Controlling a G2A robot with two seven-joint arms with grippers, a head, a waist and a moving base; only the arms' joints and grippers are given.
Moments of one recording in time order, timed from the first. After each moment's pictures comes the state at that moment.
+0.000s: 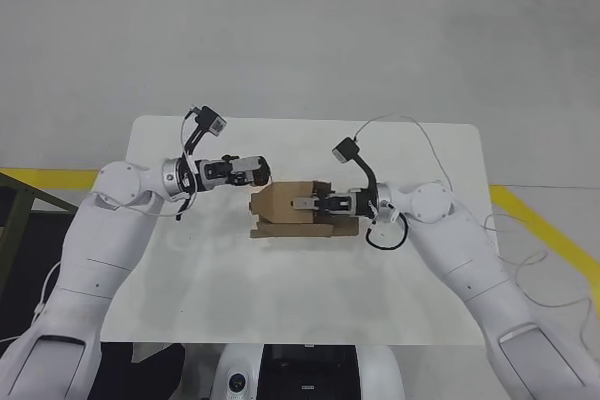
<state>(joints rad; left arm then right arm) 0.98 -1.01 -1.24 -1.36 -0.54 -0.38 -1.21 -0.79 -1.30 0.86 -1.10 0.39 -0.59 1.13</state>
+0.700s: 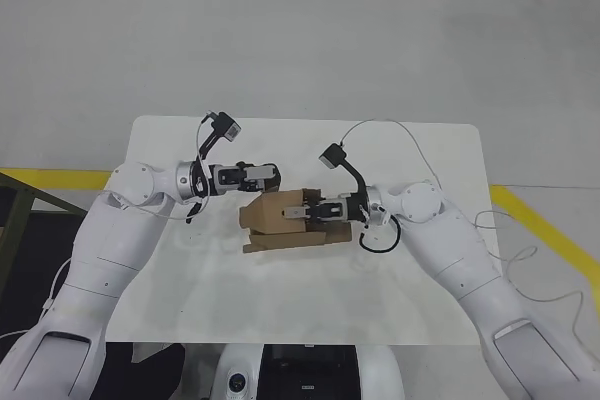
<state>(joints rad) 0.96 -1.02 -1.19 -1.37 -0.52 -0.38 -1.22 -0.77 -1.33 0.81 -1.07 0.42 -0.61 1.17</state>
